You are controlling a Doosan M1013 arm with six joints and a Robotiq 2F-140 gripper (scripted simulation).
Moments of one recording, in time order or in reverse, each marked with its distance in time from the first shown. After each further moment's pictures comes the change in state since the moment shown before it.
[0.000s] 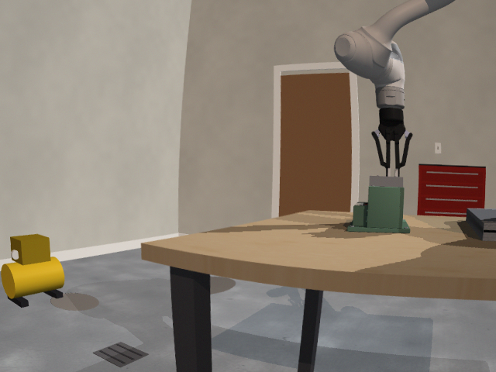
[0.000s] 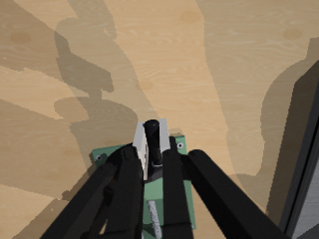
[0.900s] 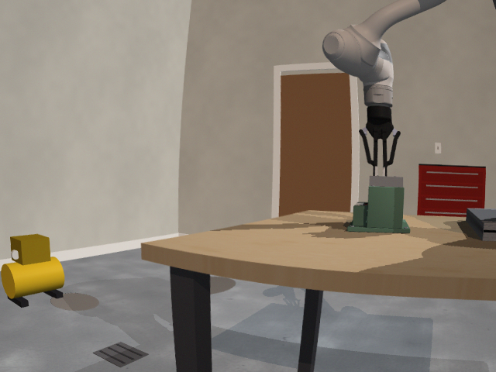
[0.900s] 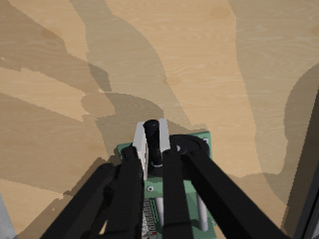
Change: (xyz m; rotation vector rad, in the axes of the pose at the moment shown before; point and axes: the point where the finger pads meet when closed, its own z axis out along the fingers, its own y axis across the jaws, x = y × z) arm 0.000 -0.039 -0.004 0.012 0.003 -0.001
